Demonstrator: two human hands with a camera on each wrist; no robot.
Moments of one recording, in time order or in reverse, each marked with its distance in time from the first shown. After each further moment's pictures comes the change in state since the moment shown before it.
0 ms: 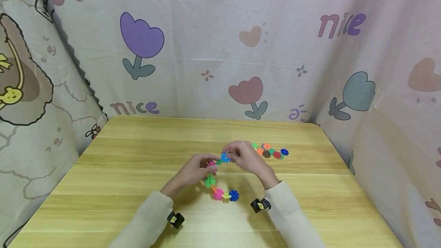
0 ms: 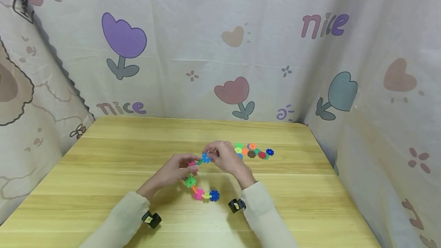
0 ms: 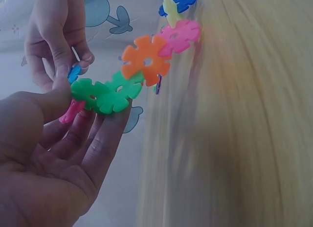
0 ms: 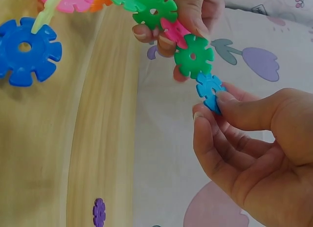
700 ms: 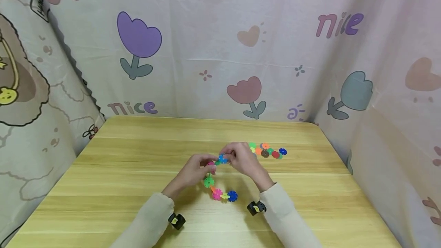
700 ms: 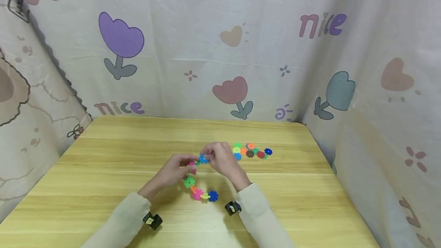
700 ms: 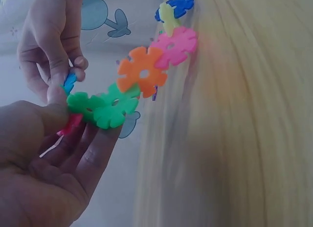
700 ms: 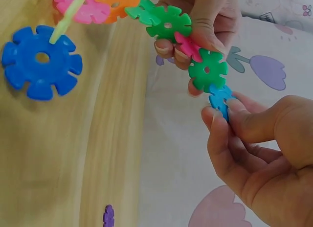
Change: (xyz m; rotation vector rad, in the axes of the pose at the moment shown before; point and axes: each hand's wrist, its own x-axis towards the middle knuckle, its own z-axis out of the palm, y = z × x) left_hand 0.003 0.001 0.009 -0.002 0.081 0.055; right_hand 0.003 -0.001 0.014 -0.046 0.128 -0.017
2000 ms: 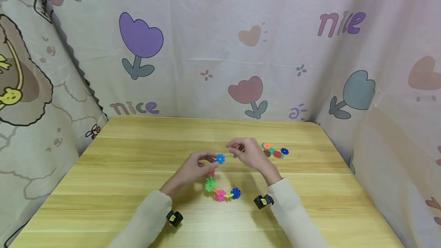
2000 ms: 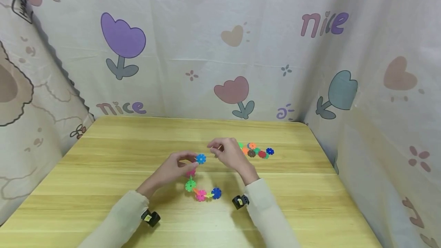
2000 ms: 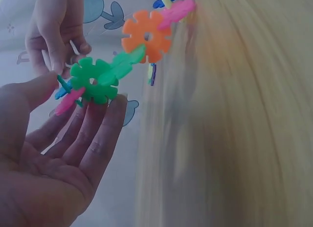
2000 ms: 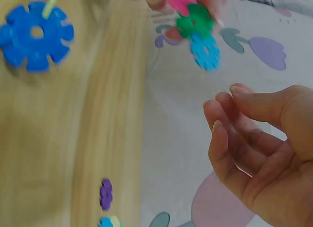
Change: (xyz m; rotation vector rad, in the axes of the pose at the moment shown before) left_hand -0.001 -0.002 -0.011 -0.076 -0.030 -0.060; right_hand 0.002 0.014 -0.022 0.049 -0.054 0.104
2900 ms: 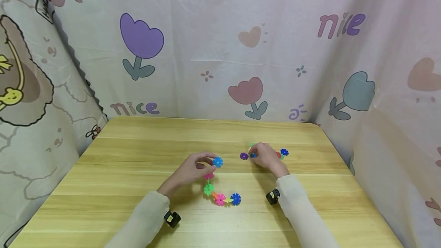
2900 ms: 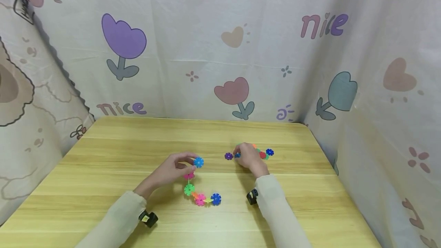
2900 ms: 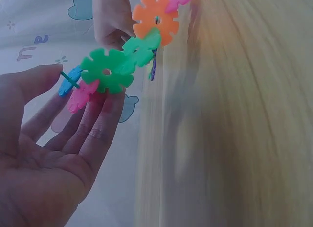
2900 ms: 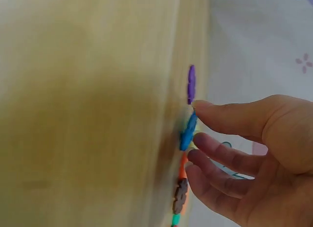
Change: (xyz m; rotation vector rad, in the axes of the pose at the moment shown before) left_hand -0.004 -0.002 -0.005 0.092 -0.024 0.062; right_hand -0.006 0.079 -0.013 -0.367 -0.060 0.278
